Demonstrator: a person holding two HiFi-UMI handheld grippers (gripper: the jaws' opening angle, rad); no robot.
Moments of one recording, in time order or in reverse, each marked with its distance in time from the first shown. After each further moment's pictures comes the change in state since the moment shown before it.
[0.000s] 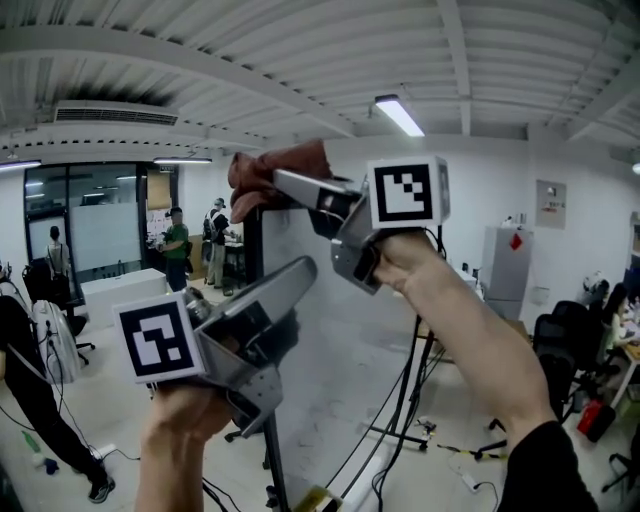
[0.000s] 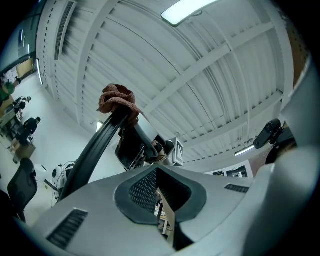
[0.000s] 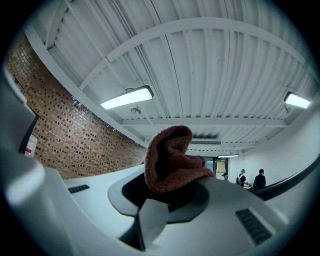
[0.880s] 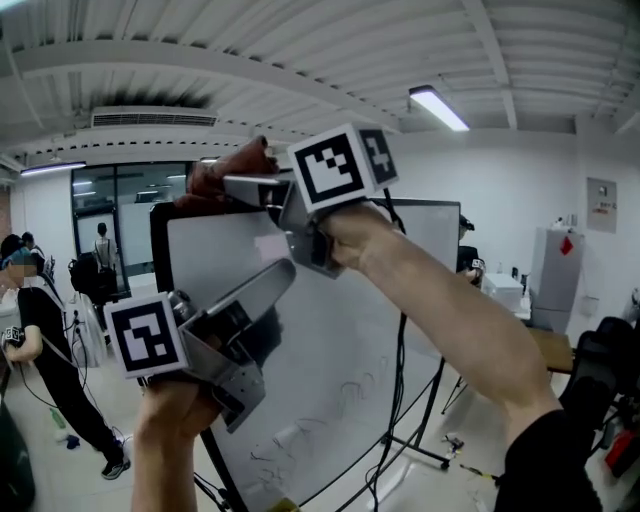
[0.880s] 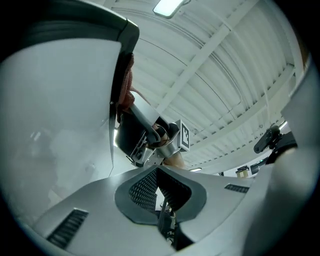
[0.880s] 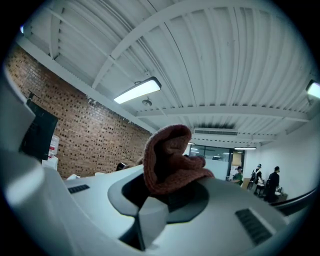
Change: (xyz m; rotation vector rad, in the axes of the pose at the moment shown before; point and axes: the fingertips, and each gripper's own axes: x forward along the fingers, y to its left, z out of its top) left arm 0.098 0.050 -0.046 0.073 -0.058 0.202; right arm -0.022 -0.056 -0.013 0.007 0.135 0.215
